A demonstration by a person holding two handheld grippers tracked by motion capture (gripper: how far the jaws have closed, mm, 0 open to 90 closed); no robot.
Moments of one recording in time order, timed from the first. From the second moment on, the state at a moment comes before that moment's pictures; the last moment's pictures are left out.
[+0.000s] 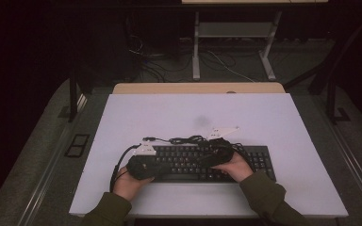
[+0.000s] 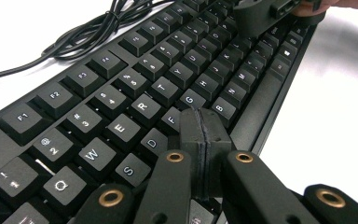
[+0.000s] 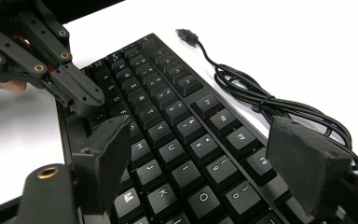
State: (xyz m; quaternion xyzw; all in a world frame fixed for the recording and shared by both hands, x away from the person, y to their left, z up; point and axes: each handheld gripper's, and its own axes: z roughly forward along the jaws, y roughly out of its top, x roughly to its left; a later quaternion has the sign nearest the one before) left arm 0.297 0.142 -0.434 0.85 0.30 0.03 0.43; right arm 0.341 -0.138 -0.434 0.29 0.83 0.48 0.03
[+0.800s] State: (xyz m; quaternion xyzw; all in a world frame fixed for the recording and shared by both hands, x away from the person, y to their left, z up) left arm 0.298 0.139 -0.438 0.86 0.29 0.03 0.42; right arm 0.341 -0.138 -0.436 0.29 0.83 0.47 0.03
